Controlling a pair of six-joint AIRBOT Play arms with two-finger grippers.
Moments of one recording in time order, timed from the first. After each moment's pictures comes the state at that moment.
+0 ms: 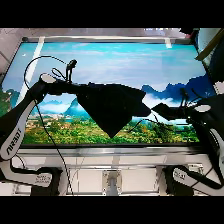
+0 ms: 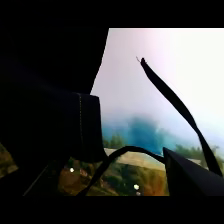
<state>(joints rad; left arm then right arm) -0.11 -1.53 1.23 0.62 -0.98 -0.82 -0.28 -1.23 0.66 -0.60 0.95 0.97</state>
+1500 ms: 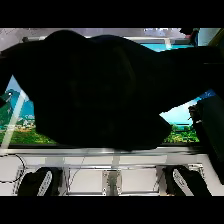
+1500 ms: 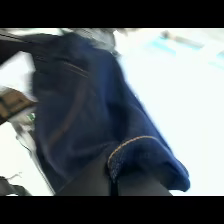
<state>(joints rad) 0.11 -0.55 1.34 0.87 -1.09 -1.18 -0.18 -0.77 1.62 -0.53 1.47 1.21</state>
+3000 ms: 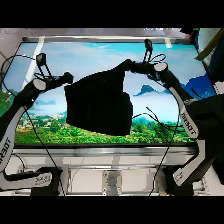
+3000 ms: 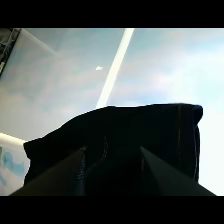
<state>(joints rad) 0.01 -1.37 1.13 1.01 -0.49 -1.30 0.14 -1.80 1.67 -0.51 0.70 1.03</state>
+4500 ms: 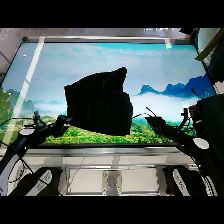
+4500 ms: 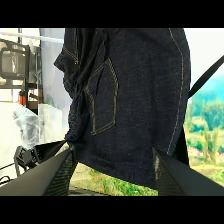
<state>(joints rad) 0.24 -0.97 0.27 0.41 -0.64 -1.25 -0.16 -0.56 0.15 -0.16 0.85 1.06</state>
